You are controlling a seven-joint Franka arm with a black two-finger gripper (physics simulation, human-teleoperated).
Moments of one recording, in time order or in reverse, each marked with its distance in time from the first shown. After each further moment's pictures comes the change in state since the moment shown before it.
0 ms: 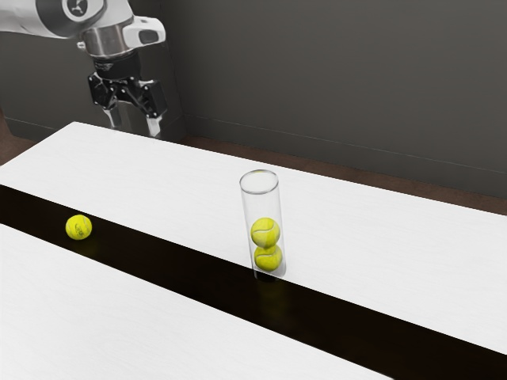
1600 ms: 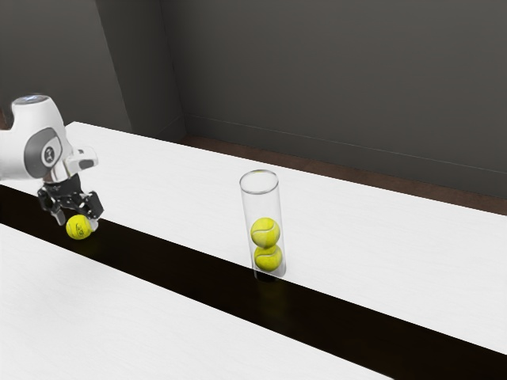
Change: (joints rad) arm 0.448 0.215 0.002 -0.495 0.019 0.688 0.229
